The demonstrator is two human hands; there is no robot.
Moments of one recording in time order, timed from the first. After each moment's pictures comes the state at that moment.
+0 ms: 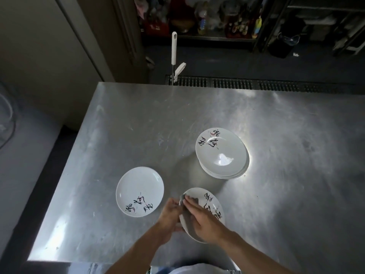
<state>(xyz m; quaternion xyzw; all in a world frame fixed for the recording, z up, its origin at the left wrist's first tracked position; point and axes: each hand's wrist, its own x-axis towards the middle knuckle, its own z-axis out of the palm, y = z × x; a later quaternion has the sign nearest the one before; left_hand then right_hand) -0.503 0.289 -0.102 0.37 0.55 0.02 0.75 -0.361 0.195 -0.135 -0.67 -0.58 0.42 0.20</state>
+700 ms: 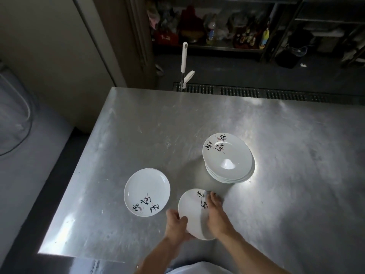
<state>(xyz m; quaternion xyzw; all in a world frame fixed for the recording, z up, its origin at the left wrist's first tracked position) -0.507 0.257 -0.086 0.36 0.63 0.09 0.68 -0.350 0.202 -0.144 -0.80 -0.46 0.35 0.14</state>
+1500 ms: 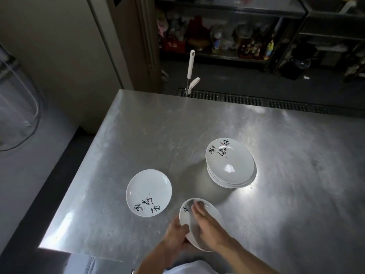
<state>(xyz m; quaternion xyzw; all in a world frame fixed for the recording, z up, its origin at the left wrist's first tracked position) -0.516 0.246 -0.076 0.30 0.53 0.14 0.78 -0.367 0.196 -0.144 -0.71 -0.60 0.36 0.06</state>
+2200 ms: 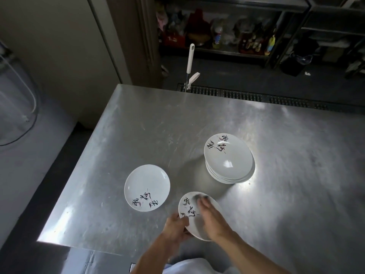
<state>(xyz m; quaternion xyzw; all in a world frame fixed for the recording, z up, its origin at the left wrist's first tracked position) -0.508 0.250 -0.081 0.27 0.58 0.09 0.76 -0.355 0.197 -0.131 -0.75 -0.55 0.35 0.10</state>
